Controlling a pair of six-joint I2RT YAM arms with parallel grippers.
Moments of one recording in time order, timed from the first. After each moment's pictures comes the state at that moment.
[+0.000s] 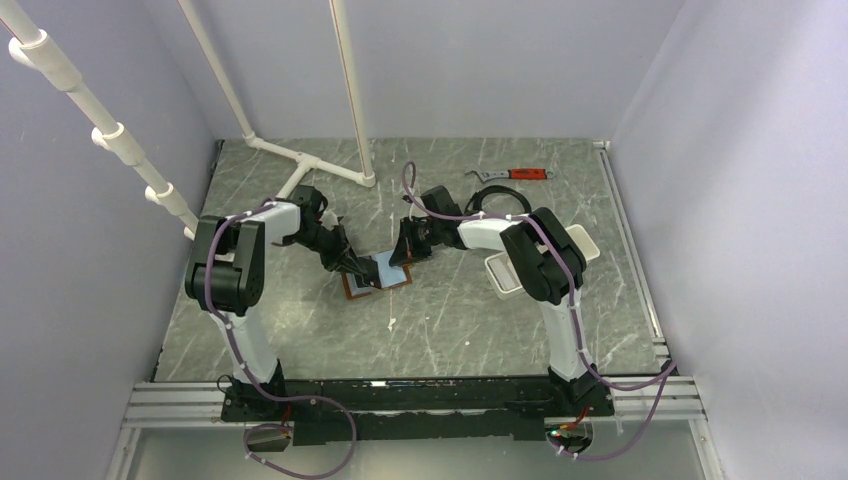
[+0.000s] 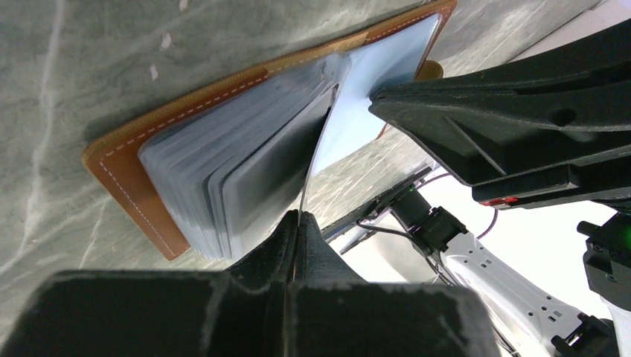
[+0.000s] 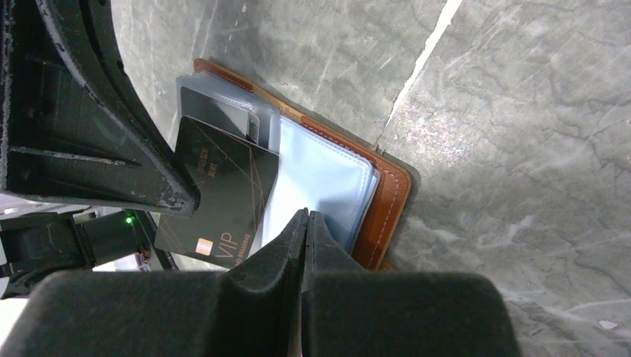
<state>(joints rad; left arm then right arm) -0.15 1.88 1.13 -0.67 0.71 -0.60 0.60 2.14 1.31 0.00 -0.64 0.55</state>
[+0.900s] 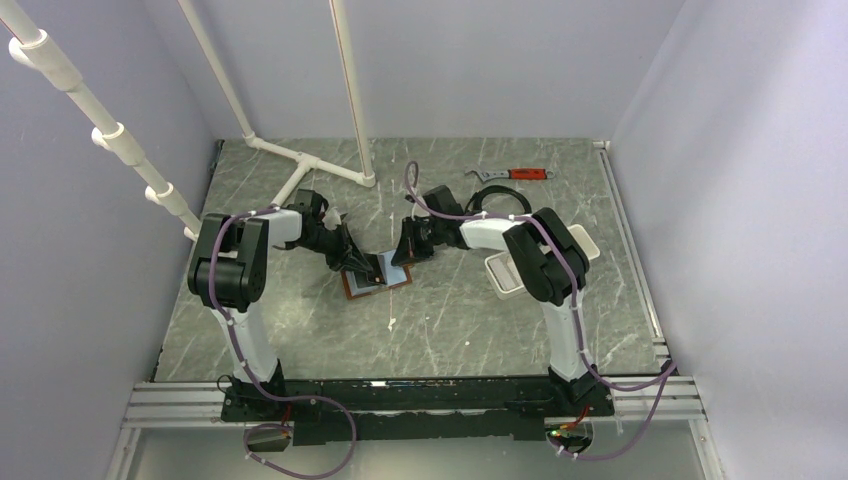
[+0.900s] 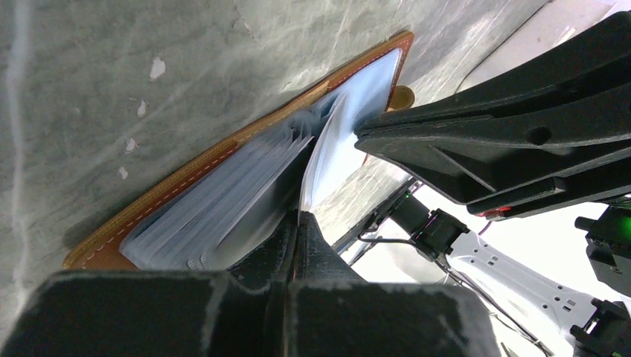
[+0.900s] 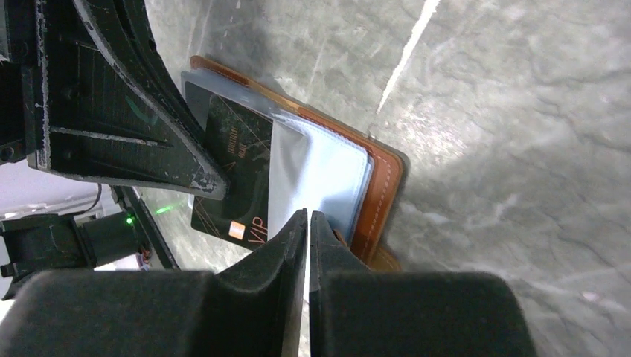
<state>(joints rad) -0.15 1.92 1.07 -0.45 0.78 -0.59 0.60 2.13 1.30 0.00 -0.63 0.55</state>
